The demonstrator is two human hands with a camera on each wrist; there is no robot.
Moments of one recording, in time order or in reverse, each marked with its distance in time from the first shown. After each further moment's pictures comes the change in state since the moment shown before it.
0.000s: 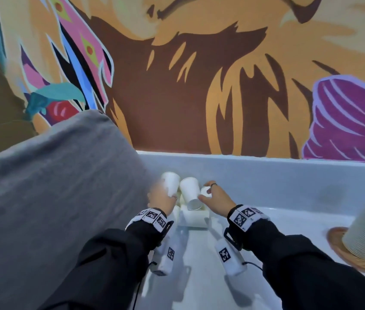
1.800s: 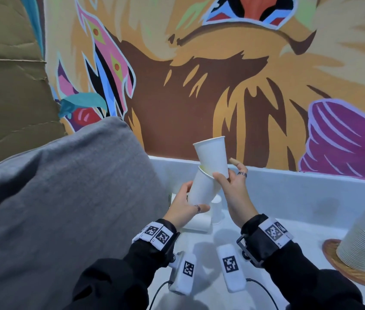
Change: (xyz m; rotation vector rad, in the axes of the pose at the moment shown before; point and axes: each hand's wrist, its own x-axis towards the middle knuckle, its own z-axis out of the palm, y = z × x) left_hand -0.097 0.032 -0.029 -0.648 -0.311 0.311; right_hand -0.084 -0.054 -0.034 0.916 0.235 -0.325
